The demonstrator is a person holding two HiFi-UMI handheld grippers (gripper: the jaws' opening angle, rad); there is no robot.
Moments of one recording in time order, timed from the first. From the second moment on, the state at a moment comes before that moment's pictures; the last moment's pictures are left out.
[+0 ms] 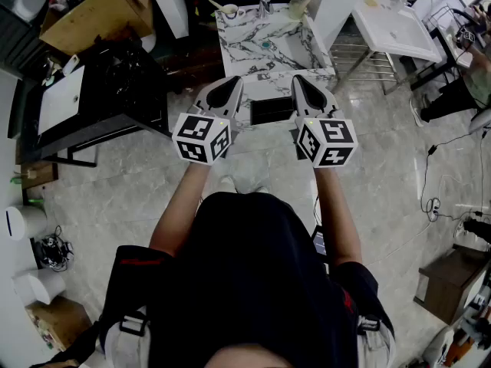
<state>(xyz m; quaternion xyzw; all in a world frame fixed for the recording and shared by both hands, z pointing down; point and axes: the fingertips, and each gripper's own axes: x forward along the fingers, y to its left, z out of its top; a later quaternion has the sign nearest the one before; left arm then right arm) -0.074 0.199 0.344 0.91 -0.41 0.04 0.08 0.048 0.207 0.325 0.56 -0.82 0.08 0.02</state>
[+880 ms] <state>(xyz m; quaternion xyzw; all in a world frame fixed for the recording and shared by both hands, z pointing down) -0.066 0.214 0.346 0.90 -0.43 0.03 0.09 0.076 0.217 0.337 0.56 -0.82 0.11 -0.01</state>
